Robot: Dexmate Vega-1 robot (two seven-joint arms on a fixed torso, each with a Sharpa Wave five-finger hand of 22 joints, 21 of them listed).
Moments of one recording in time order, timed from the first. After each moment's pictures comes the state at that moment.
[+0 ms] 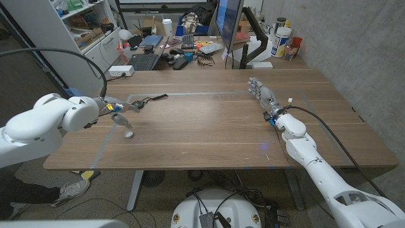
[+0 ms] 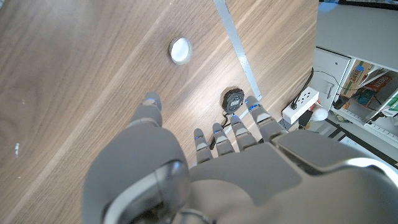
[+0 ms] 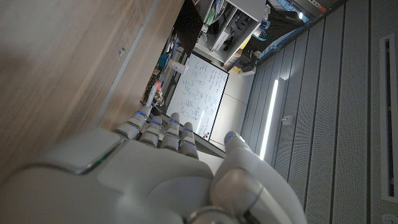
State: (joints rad) left arm 1.66 1.39 -0.31 -2.27 0.67 0.46 -0.62; left_hand 0.68 0.00 0.29 -0.16 0.26 0.06 -0.22 0.23 0.20 0.05 -0.13 0.21 0.20 0.05 -0.04 0.20 0.19 0.16 0.10 0.27 0.20; right arm -0.85 -0.30 -0.19 -1.22 0.32 0.35 0.26; right_hand 0.14 0.12 0.30 0.05 0.19 0.08 -0.05 0.19 0.18 0.12 0.01 0.21 0.18 0.00 0.05 0.18 0.17 0.02 -0.01 0.23 0.19
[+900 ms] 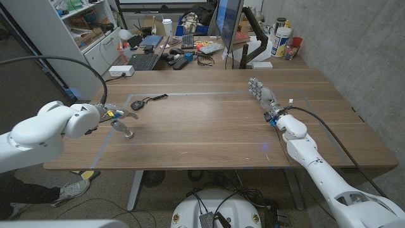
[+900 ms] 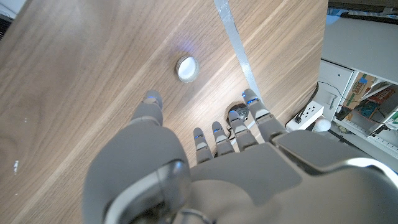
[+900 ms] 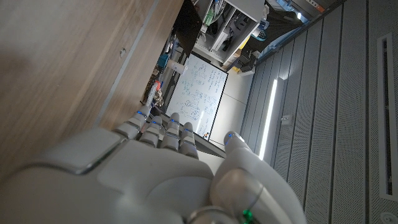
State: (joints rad) left arm 1.70 1.40 -0.29 -2.24 0.64 0.48 -0.57; left_hand 0.72 -0.01 0.30 -0.16 0.26 0.08 -0.22 0.23 0.20 0.07 -0.12 0.22 0.21 0.11 -0.04 0.21 0.20 0.24 0.08 0.30 0.20; right arm -0.85 -0.31 -0.19 -1.22 0.33 0.36 0.27; right_hand 0.14 0.12 0.30 0.05 0.19 0.08 -0.05 0.19 0.18 0.12 0.01 0.21 0.18 0.00 0.05 0.18 0.17 0.02 -0.01 0.23 0.19
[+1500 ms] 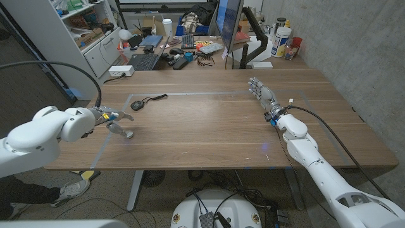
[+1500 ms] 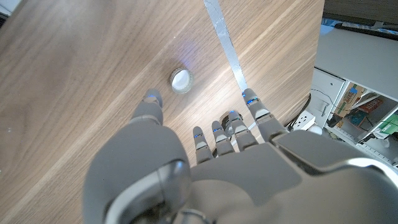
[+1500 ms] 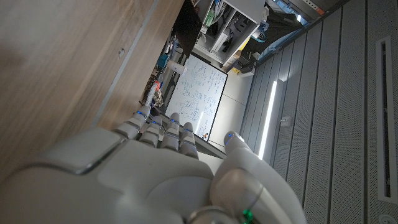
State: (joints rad) left arm 1.75 1.36 -0.32 -2.21 0.65 0.49 -0.54; left_hand 0.72 -0.01 0.30 -0.16 0.26 0.10 -0.22 0.24 0.20 0.07 -0.12 0.22 0.21 0.11 -0.04 0.21 0.20 0.24 0.09 0.30 0.20; right arm -0.86 -0.32 -0.19 -1.24 0.32 0.35 0.26; right_hand 0.14 0.12 0.30 0.05 0.19 0.08 -0.05 0.19 0.18 0.12 0.01 0.21 0.18 0.00 0.05 0.18 0.17 0.02 -0.01 0.23 0.19
